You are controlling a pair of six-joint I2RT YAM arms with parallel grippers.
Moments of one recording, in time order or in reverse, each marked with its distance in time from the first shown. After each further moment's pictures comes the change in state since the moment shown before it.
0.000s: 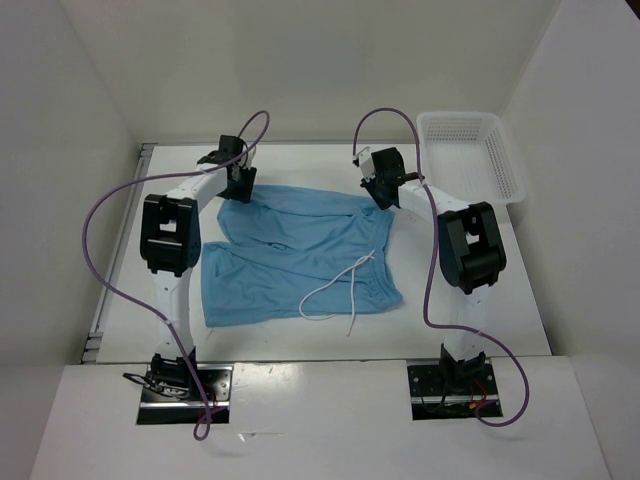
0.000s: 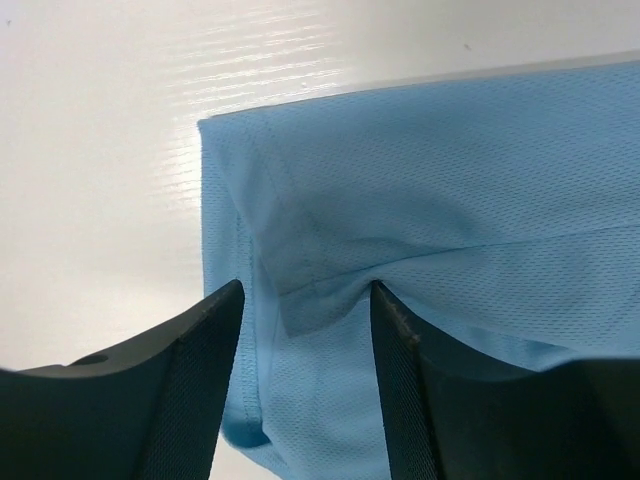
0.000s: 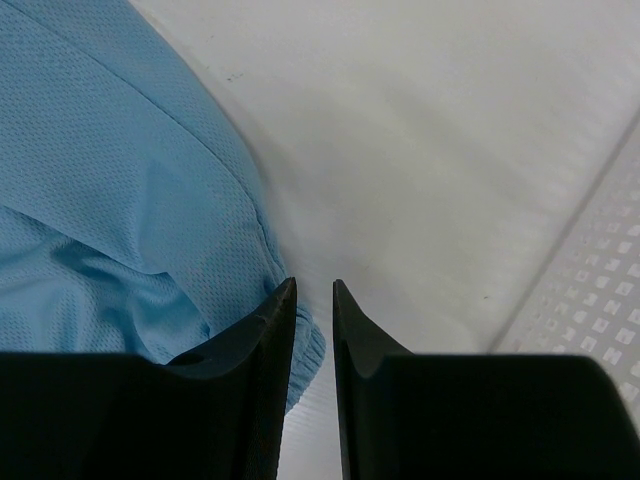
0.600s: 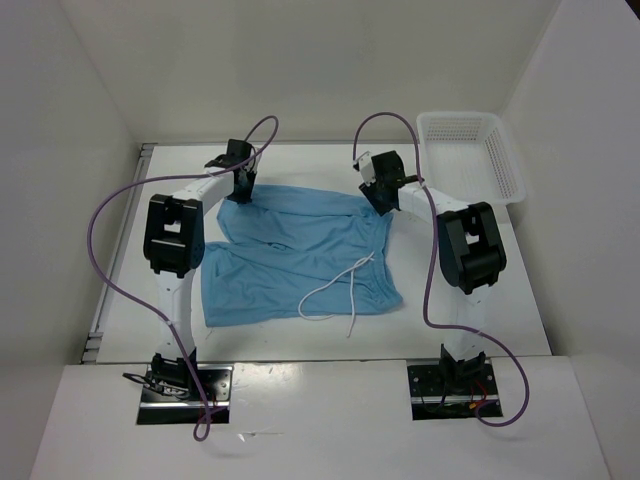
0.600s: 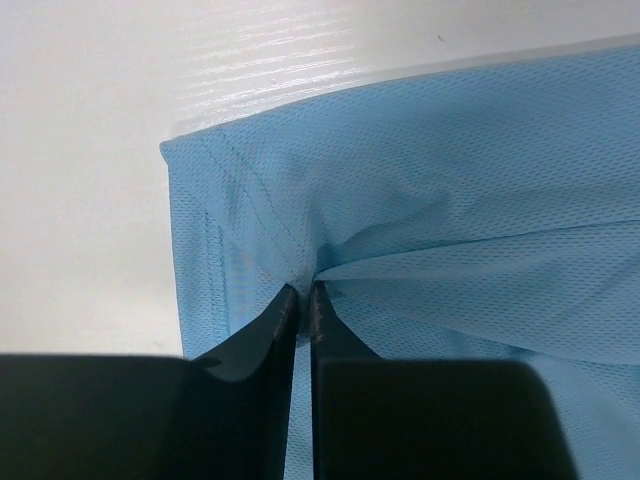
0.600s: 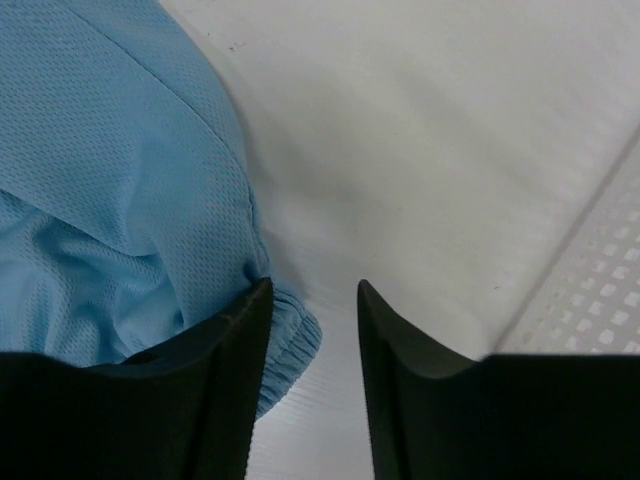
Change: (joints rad) left arm -0.036 -0.003 -0.040 0.052 -0.062 0.001; right arm 0.000 0.000 -0.028 0.000 0.008 -0.010
